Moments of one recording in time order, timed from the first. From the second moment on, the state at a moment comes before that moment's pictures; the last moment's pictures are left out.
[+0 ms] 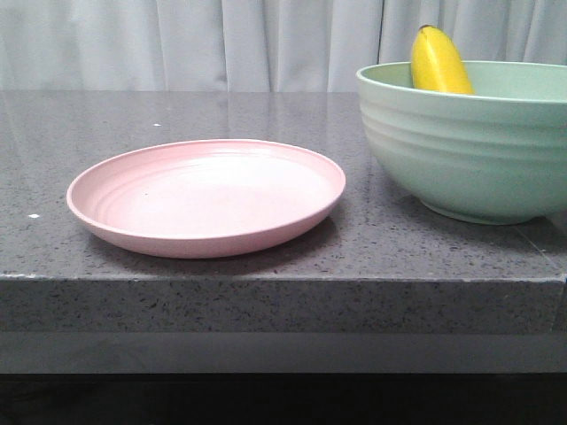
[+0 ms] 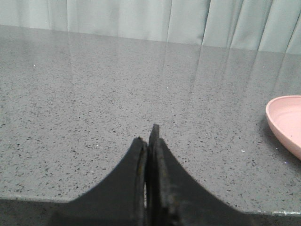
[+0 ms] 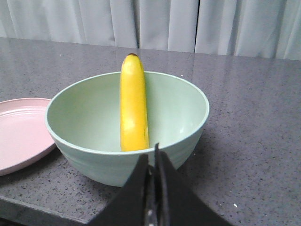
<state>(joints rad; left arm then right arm) -0.06 0.00 0.01 -0.04 0.17 -0.03 0.13 0.11 -0.32 0.27 0.39 -0.20</state>
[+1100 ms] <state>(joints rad) -0.06 0.00 0.01 -0.05 0.16 -0.04 0.12 0.06 -0.14 0.13 0.21 -0.06</state>
